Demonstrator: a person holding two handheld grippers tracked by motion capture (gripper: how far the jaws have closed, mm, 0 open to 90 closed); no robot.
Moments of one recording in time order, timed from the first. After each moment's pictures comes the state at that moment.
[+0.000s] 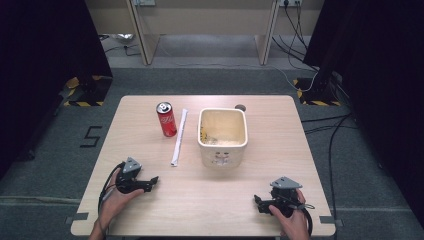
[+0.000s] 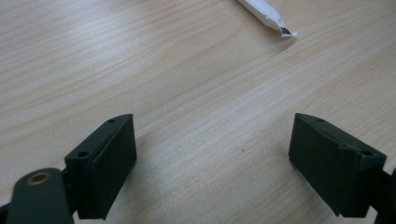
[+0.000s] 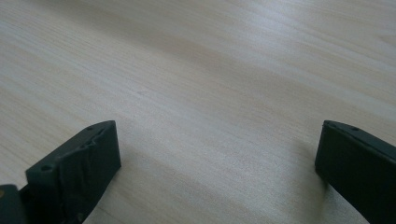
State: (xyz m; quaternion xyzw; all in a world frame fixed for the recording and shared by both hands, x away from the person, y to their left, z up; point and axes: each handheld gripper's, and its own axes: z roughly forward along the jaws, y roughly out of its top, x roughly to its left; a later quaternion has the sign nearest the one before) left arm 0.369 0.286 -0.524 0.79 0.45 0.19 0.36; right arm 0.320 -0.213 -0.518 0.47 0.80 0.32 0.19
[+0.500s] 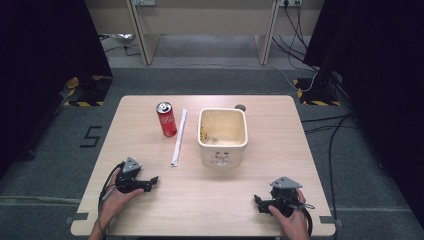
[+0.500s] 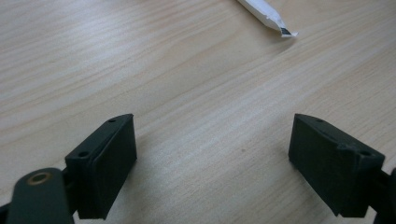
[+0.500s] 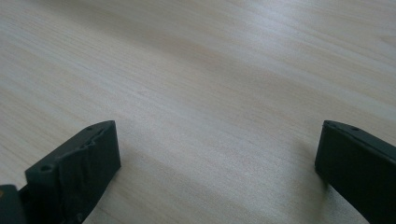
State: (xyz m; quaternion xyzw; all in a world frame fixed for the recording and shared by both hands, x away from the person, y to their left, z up) left arm 0.369 0.286 -0.524 0.79 0.45 0.19 0.36; right arm 0.320 -0.213 -0.518 0.47 0.80 0.32 0.19
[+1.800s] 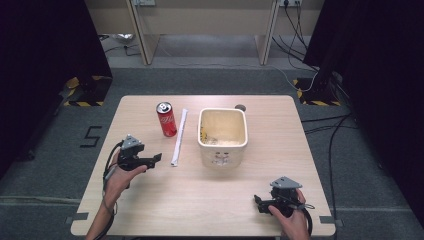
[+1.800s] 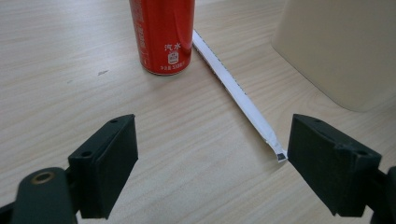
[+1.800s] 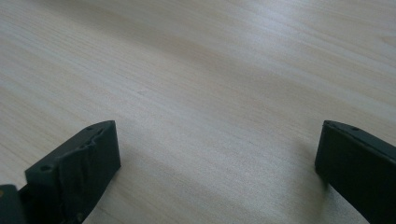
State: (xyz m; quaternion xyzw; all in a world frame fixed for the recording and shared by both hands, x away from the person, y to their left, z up) left arm 0.415 0.276 -0.473 0.76 0.47 0.20 0.41; right arm 0.320 -0.213 -0.518 0.47 0.80 0.32 0.19
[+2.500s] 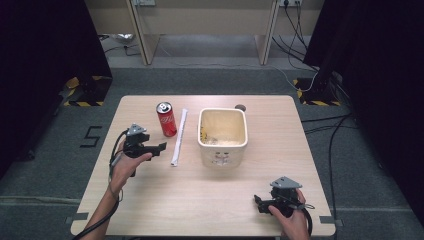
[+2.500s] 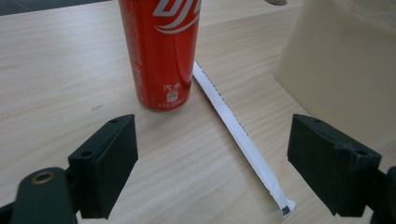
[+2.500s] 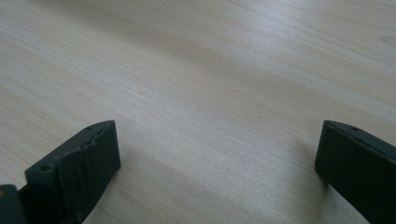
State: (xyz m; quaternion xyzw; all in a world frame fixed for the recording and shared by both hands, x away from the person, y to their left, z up) left arm 0.450 0.265 -0.457 0.75 0.47 0.19 0.42; right arm 0.320 -0.213 -0.518 0.47 0.80 0.32 0.19
